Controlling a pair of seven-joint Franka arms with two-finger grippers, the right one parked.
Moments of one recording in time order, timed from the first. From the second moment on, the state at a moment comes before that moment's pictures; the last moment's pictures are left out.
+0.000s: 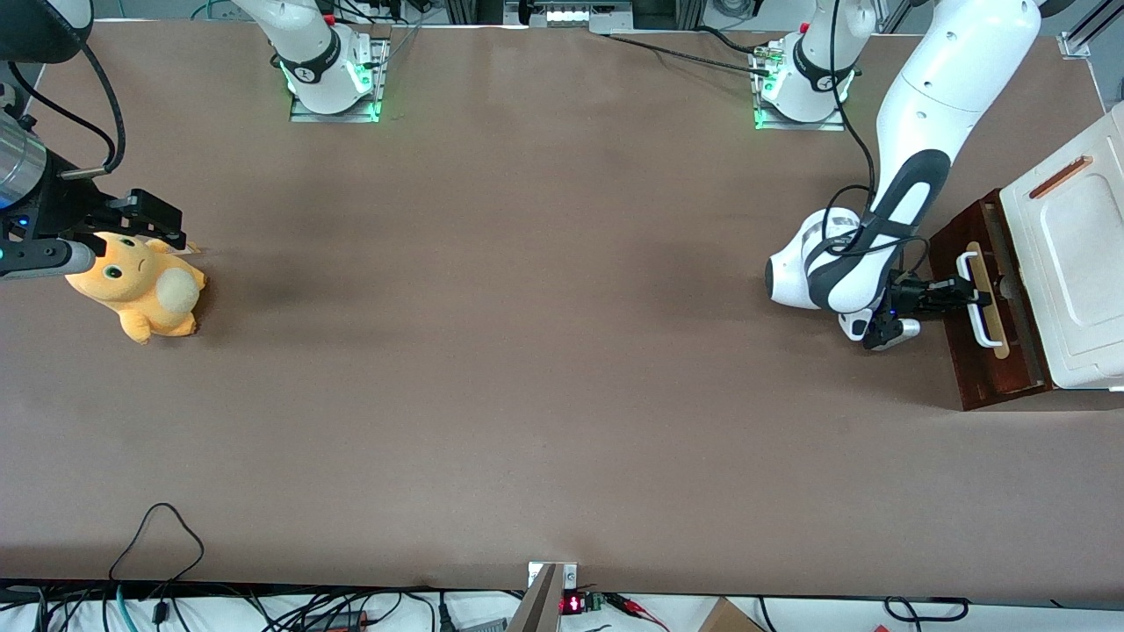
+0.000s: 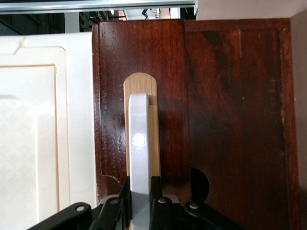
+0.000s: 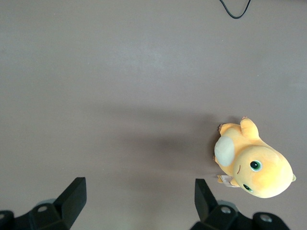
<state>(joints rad) 0.04 0.63 -0.26 -2.10 1.56 1.40 -1.13</state>
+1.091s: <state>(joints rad) 0.01 0.64 -0.38 -2.10 1.55 1.35 -1.13</state>
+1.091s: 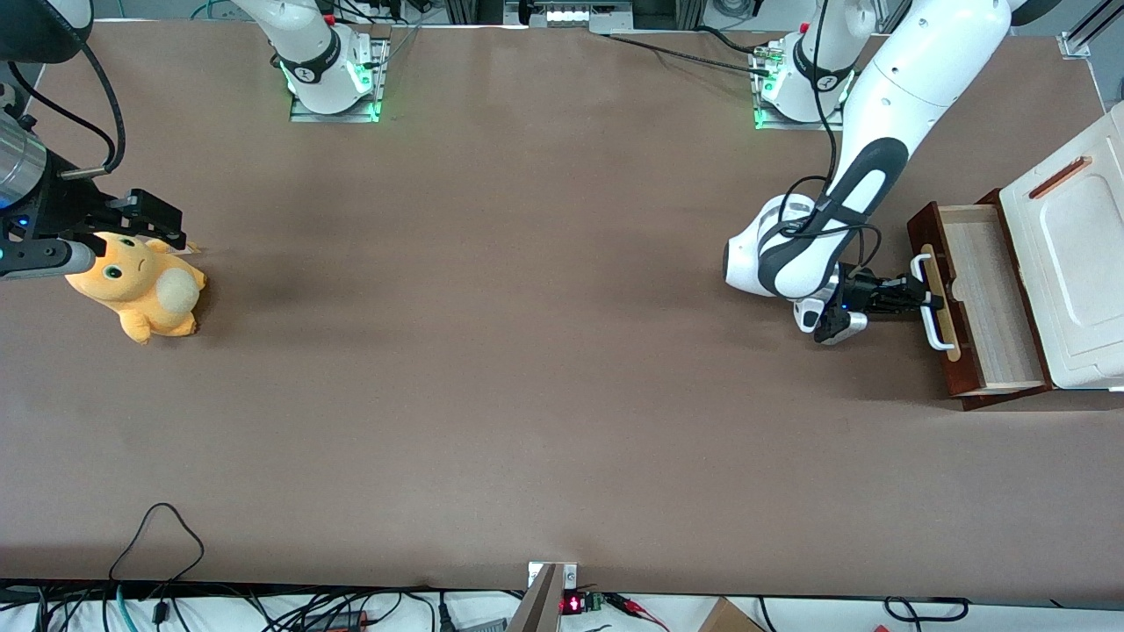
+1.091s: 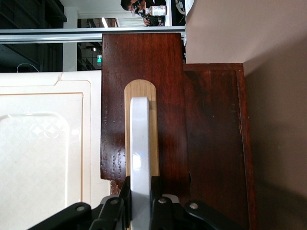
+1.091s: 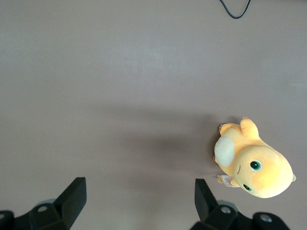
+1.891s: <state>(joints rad) -0.02 0.64 -0.40 -2.07 1.51 1.35 -1.13</state>
